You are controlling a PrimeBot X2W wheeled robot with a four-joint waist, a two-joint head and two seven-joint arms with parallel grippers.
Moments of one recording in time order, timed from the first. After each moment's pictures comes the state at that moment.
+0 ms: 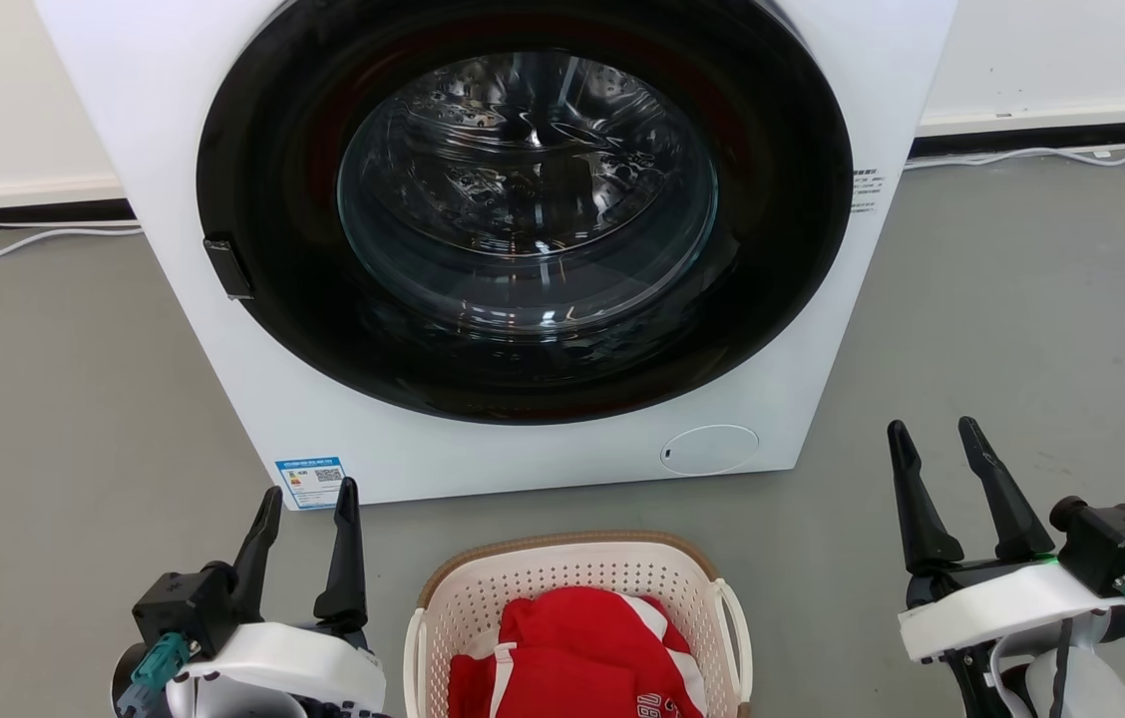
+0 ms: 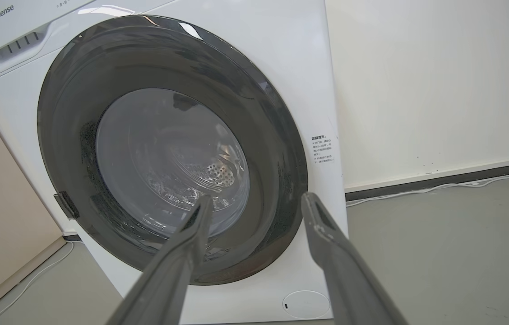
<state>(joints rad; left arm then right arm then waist) -0.05 0.04 -0.06 0.21 -0.32 -0.03 -0.26 -0.14 -0.15 0.06 0.29 0.36 0.13 -0.25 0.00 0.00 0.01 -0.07</state>
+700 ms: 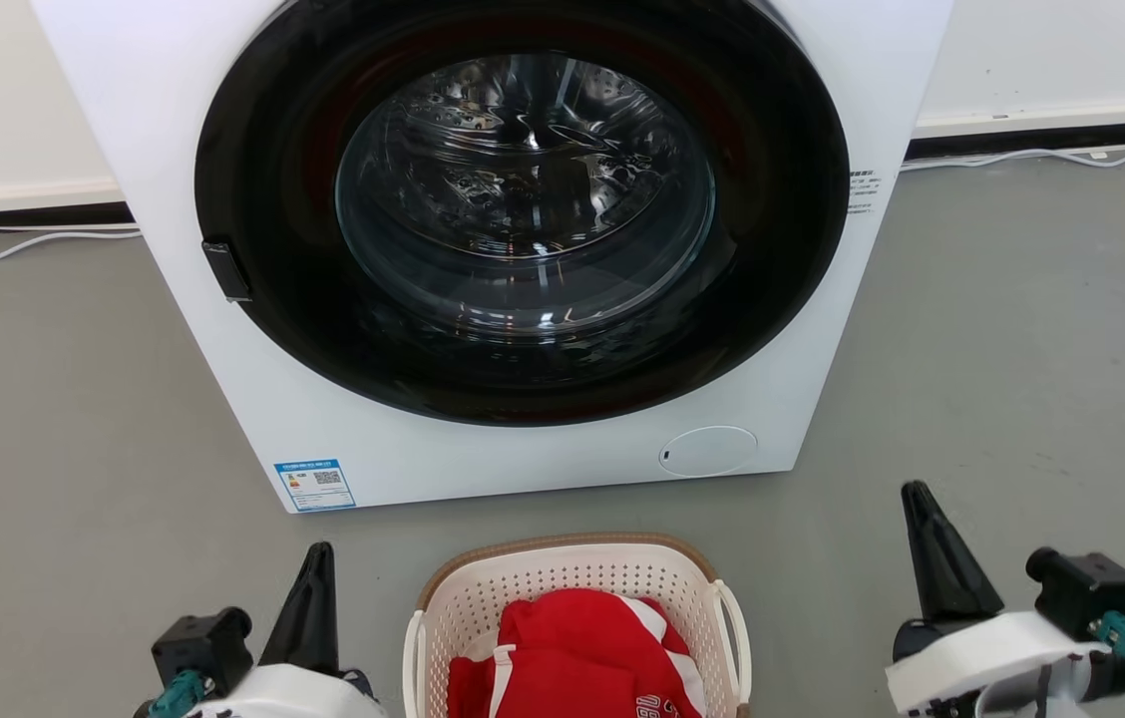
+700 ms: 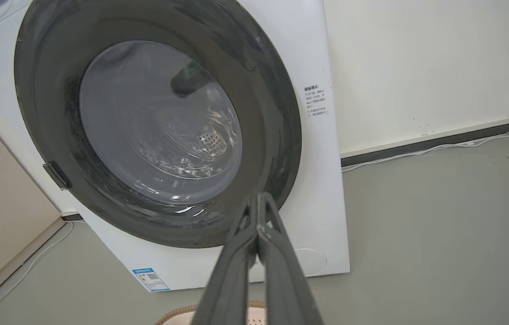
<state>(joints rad) -0.01 0.03 -0.06 0.29 -0.32 -0.03 -0.25 -0.09 -0.13 0.07 0.35 0.37 0.13 -0.25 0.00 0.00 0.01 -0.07</state>
